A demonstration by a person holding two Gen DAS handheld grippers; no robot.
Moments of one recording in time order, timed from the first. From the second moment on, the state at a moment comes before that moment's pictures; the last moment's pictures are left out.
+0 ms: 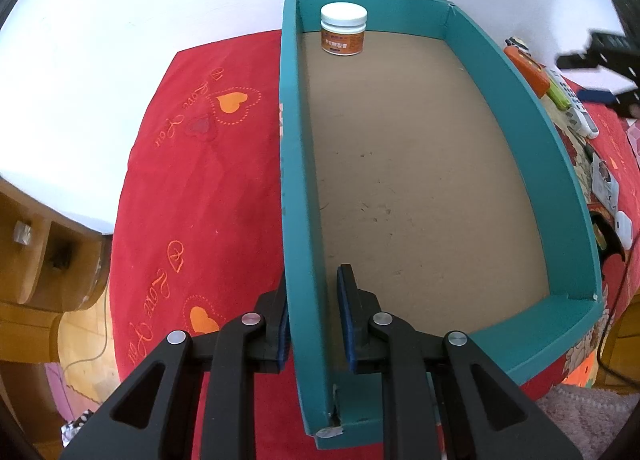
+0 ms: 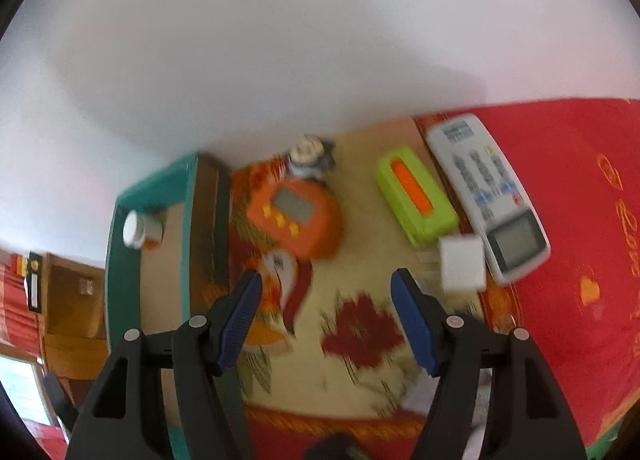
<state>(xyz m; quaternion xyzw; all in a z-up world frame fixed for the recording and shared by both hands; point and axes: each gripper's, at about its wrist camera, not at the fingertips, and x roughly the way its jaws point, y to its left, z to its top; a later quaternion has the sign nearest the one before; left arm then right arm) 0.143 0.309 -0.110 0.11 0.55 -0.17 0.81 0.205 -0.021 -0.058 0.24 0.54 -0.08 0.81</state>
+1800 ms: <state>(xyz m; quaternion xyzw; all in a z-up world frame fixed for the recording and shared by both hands) 0.140 0.309 -0.110 0.11 0.55 -0.17 0.81 0.261 0.069 -0.069 -0.02 0.51 -0.02 0.86</state>
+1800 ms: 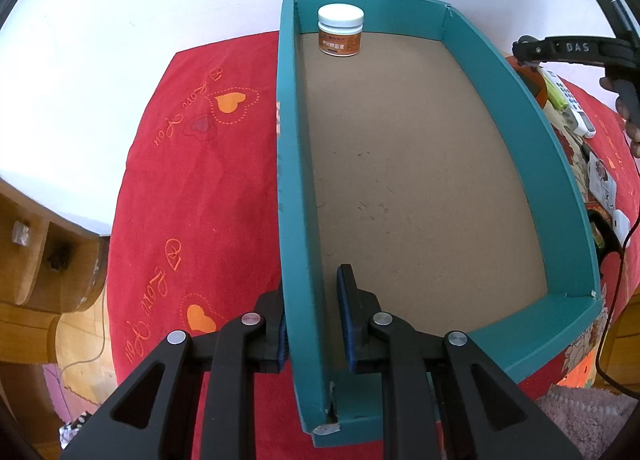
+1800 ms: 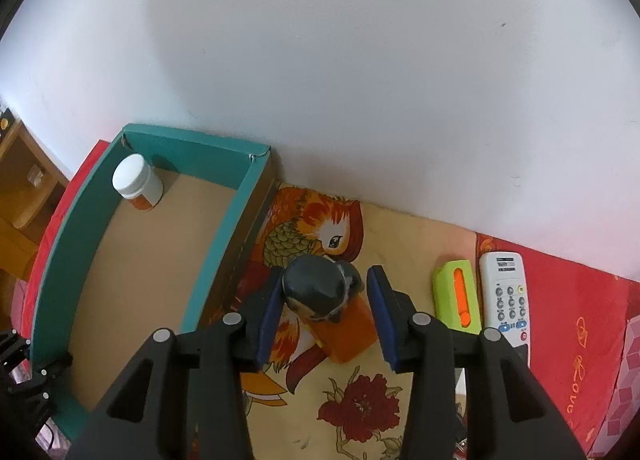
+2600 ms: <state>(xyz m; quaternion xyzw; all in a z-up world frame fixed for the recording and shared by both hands) 0.141 0.310 -0.110 0.11 0.55 -0.17 0.81 0.251 0.051 -0.090 -0.02 0.53 0.02 0.85</state>
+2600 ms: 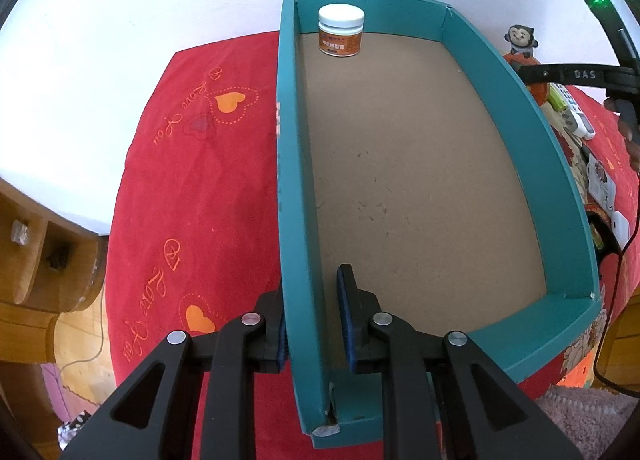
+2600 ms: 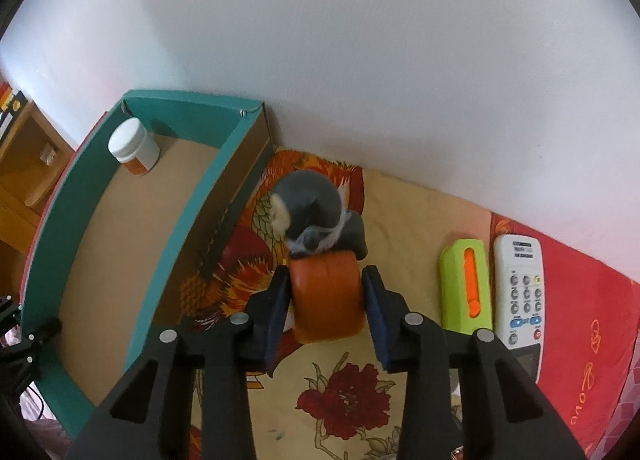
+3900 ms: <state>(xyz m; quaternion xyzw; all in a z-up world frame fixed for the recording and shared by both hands) 0.142 0.309 -0.110 0.11 0.54 -0.17 0.81 0.212 0.067 -0.078 -0.05 0.53 0.00 0.85</state>
